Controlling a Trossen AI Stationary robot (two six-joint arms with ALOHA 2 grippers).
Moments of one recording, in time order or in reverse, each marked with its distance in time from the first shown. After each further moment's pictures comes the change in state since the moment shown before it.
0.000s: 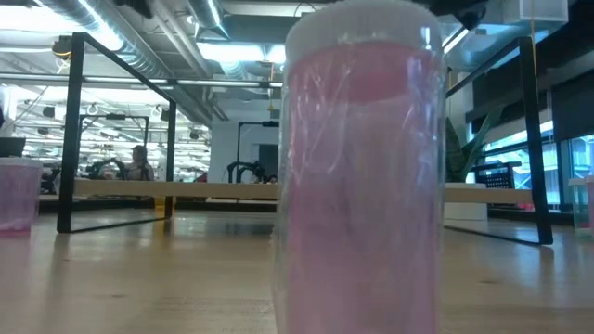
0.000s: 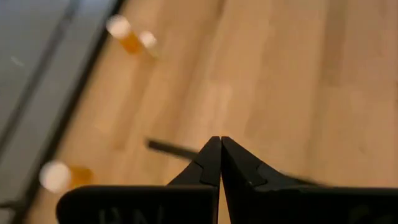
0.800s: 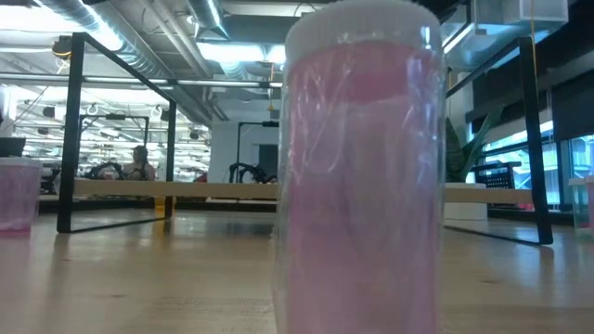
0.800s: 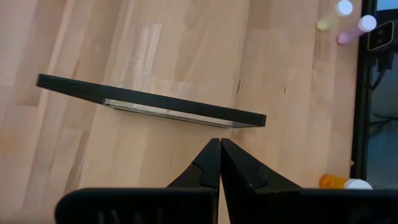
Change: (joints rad) left arm -0.142 0.005 0.000 -0.080 0.196 -0.158; right arm -0.052 0.291 0.185 -0.124 -0.197 -0.173
